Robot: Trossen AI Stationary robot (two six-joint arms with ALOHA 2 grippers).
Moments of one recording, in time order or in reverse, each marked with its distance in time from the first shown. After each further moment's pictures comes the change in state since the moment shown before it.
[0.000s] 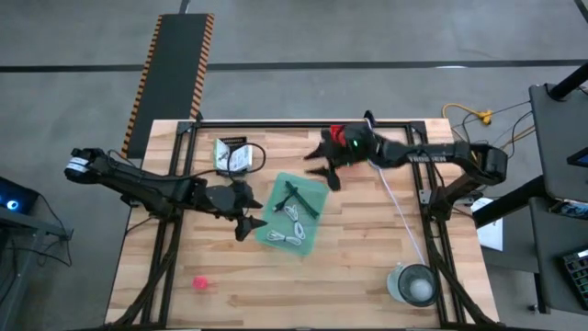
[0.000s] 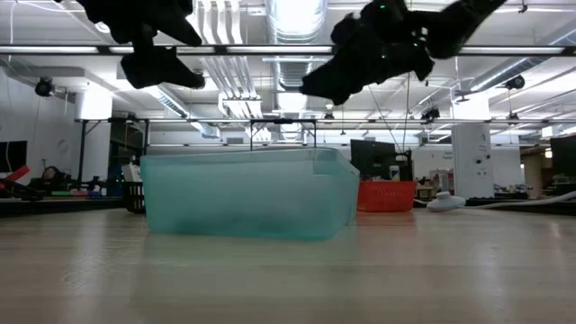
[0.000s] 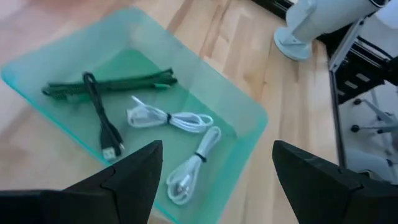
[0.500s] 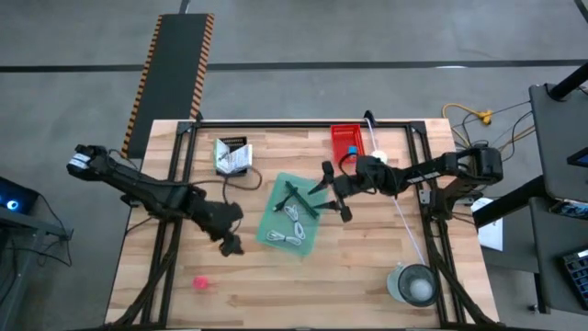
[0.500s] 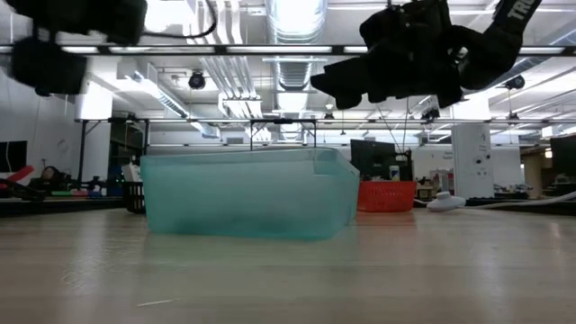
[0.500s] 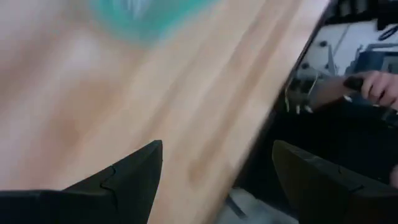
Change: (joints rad) left arm -0.128 0.007 0.041 -0.295 0.368 -0.545; right arm 0.188 0.046 -0.304 0.558 -0.061 -0.003
